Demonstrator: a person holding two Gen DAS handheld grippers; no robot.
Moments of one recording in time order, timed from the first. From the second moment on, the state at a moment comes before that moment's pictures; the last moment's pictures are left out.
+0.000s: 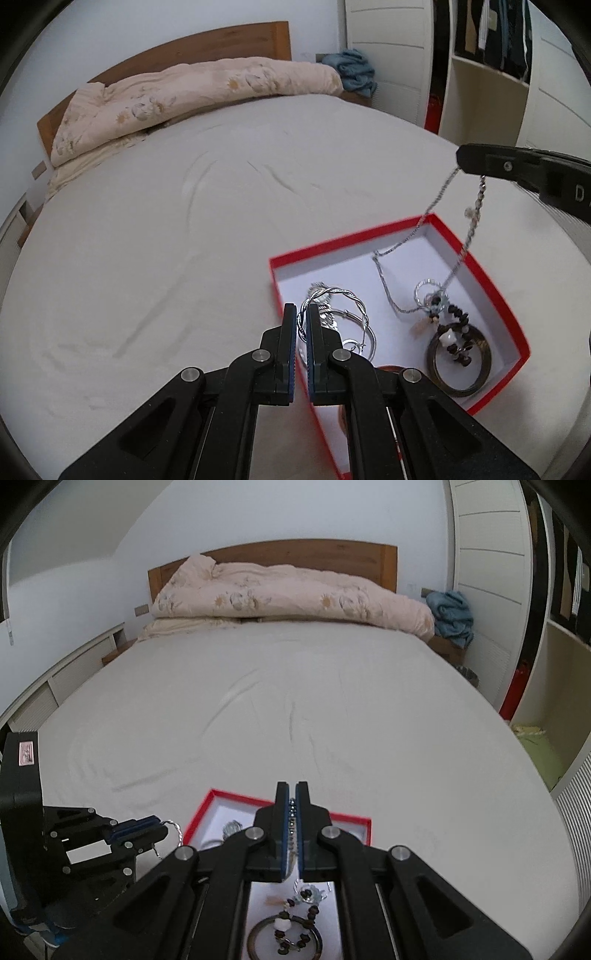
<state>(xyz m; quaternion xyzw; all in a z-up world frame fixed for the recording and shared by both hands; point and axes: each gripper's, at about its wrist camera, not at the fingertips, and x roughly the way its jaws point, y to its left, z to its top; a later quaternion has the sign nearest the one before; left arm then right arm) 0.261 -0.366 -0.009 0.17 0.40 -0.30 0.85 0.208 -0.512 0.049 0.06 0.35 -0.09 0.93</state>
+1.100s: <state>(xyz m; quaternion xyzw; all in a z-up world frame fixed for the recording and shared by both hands) 0.258 -0.390 -0.070 0.20 0.42 -0.30 0.83 0.152 -0.522 -0.055 0.12 0.42 -0.10 0.89</state>
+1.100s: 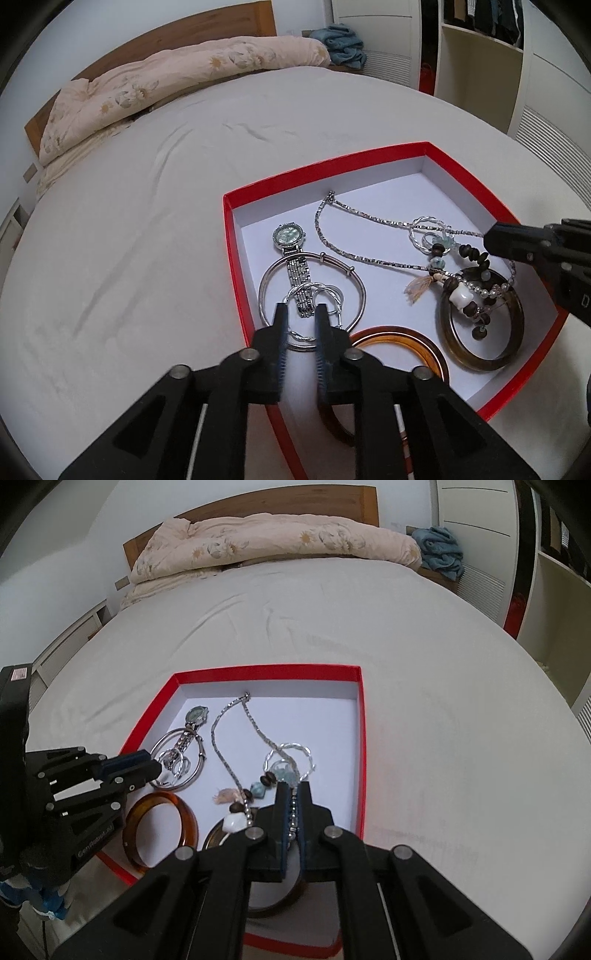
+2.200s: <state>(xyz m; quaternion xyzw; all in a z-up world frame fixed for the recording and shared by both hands) 0.222 -0.353 -0.021 0.16 0.41 -0.28 0.85 0.117 -0.492 -0.026 0.12 0.42 -0.11 0.89</state>
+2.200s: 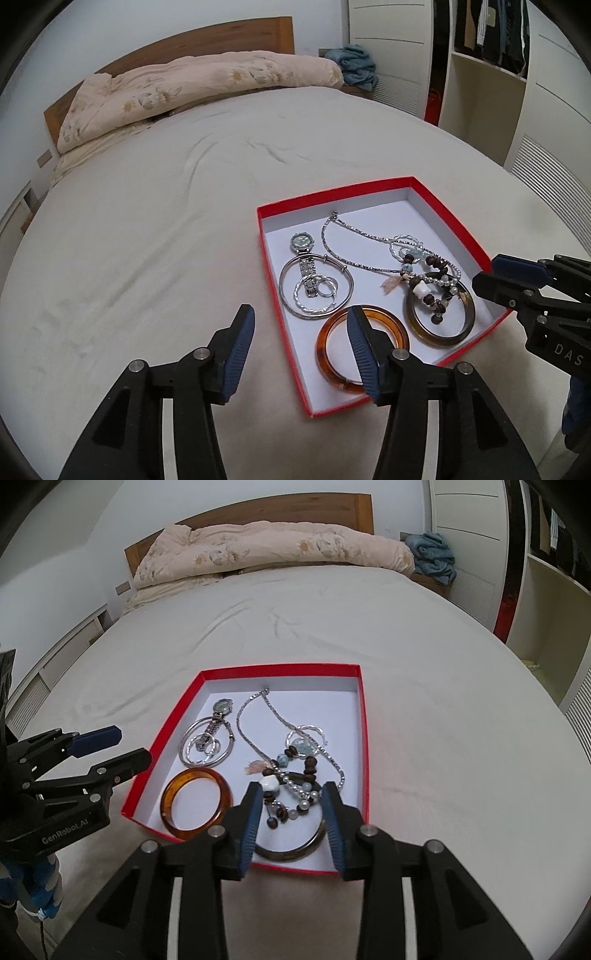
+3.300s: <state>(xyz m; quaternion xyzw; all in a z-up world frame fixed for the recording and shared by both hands) 0.082 -0.139 0.125 0.03 0.34 -0.13 0.93 0.011 -0.331 0.091 0.10 0.36 -0.09 0.92</state>
